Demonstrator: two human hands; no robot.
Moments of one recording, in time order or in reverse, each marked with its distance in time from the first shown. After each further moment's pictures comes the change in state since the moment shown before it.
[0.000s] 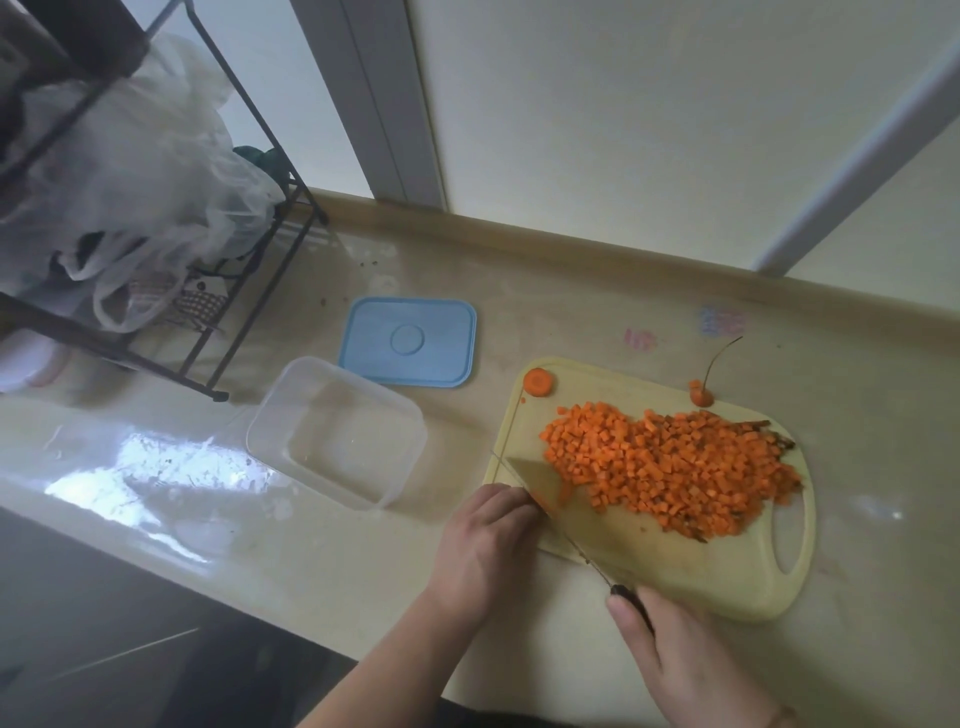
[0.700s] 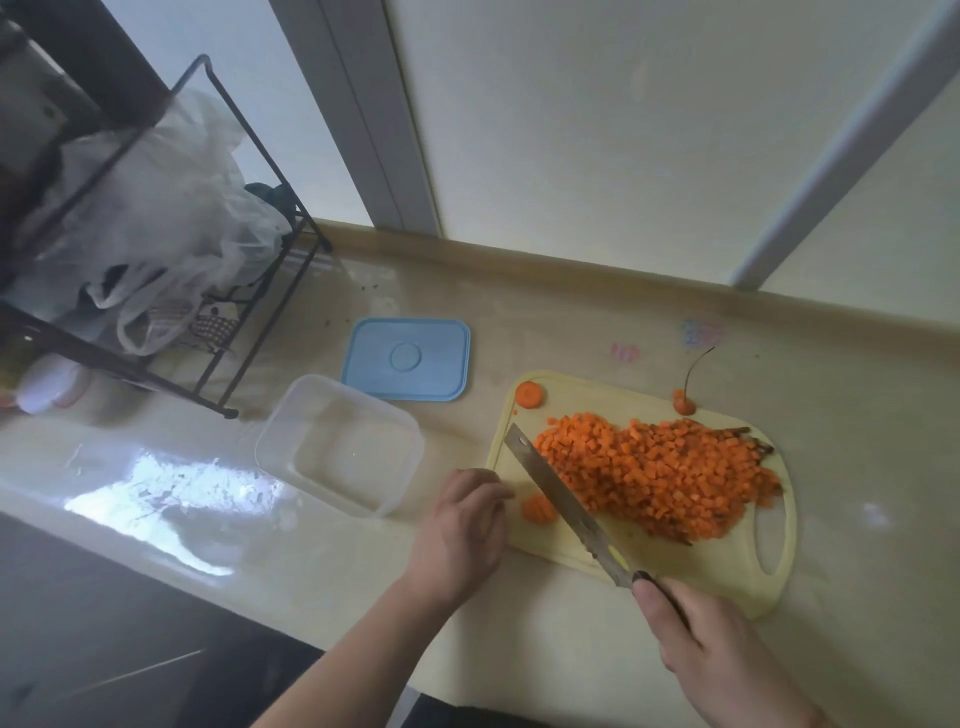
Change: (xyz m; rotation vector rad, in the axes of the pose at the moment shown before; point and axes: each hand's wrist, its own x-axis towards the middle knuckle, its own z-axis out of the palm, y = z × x) left_hand 0.016 0.001 -0.025 -0.006 0.029 -0.134; right_hand -0.006 -0.008 -0.045 0.356 -0.068 0.190
